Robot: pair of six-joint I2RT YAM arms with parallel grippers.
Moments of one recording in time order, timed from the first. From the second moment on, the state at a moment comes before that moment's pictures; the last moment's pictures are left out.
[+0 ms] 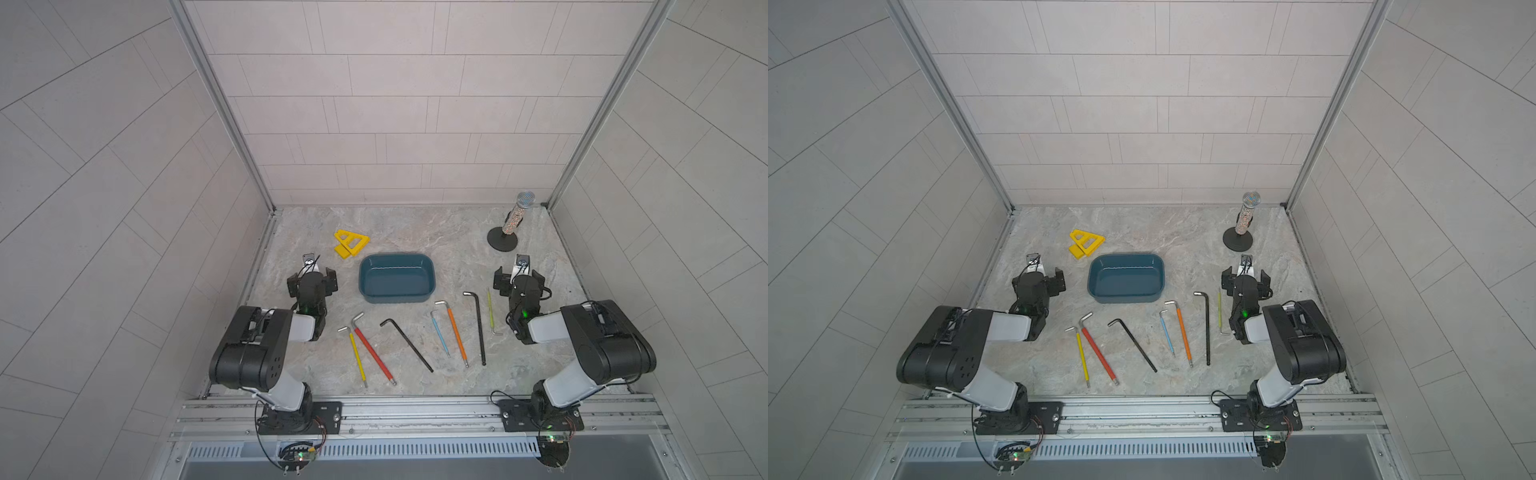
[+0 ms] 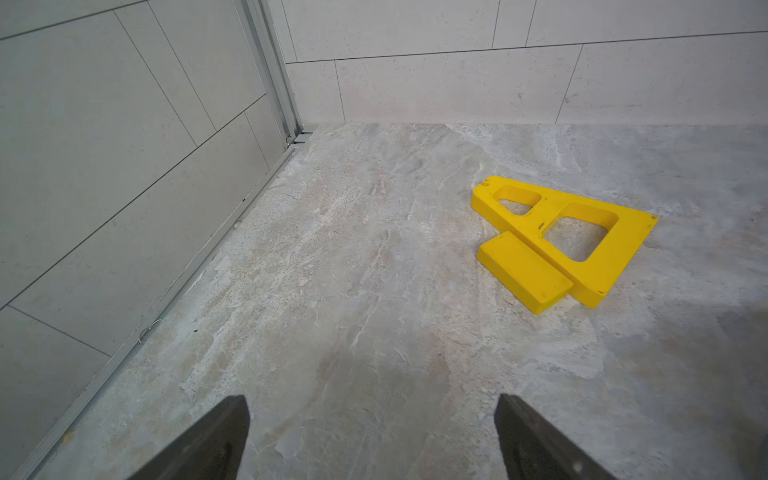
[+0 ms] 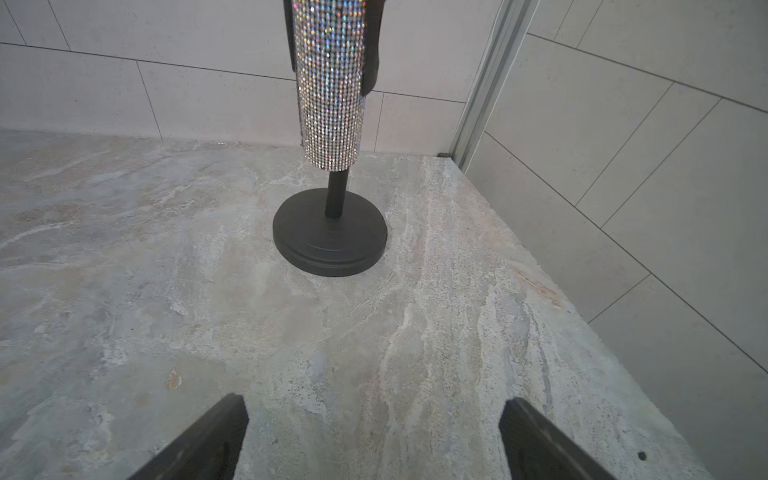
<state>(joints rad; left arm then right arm) -0.09 1.56 0.38 0.79 -0.39 -0.03 0.08 1.58 0.34 0.94 0.43 -0.02</state>
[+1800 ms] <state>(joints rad) -0.12 1.08 0.66 -0.06 -0.60 -0.55 0.08 1.24 0.60 0.20 0.54 0.09</state>
